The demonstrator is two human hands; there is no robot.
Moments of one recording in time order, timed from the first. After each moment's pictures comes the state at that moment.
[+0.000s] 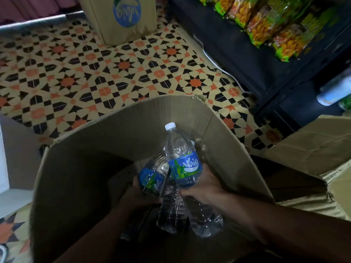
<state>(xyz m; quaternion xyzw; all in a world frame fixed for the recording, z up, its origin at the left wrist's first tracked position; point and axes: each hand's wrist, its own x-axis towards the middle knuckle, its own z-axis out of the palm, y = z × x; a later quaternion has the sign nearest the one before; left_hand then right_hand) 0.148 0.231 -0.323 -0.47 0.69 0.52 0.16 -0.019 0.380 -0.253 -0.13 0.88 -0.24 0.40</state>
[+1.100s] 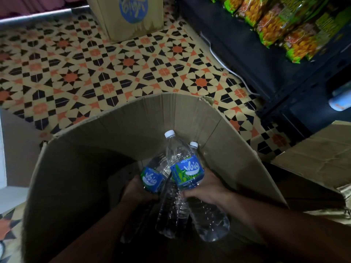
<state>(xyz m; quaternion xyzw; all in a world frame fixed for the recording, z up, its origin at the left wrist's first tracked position) 0.134 0.224 -0.339 -0.50 0.72 0.47 0.11 -0.036 0.377 -0.281 -0.13 0.86 -0.21 0.46</state>
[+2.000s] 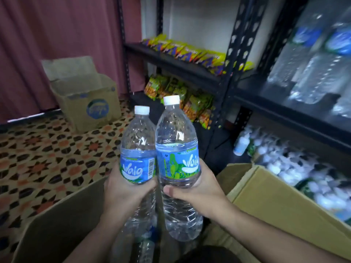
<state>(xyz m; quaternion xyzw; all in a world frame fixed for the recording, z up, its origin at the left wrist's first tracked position) 0.045 0.296 -0.041 -0.34 0.74 0.49 -0.31 -0.052 0.460 -0.011 -0.22 0.73 -0.61 0.22</state>
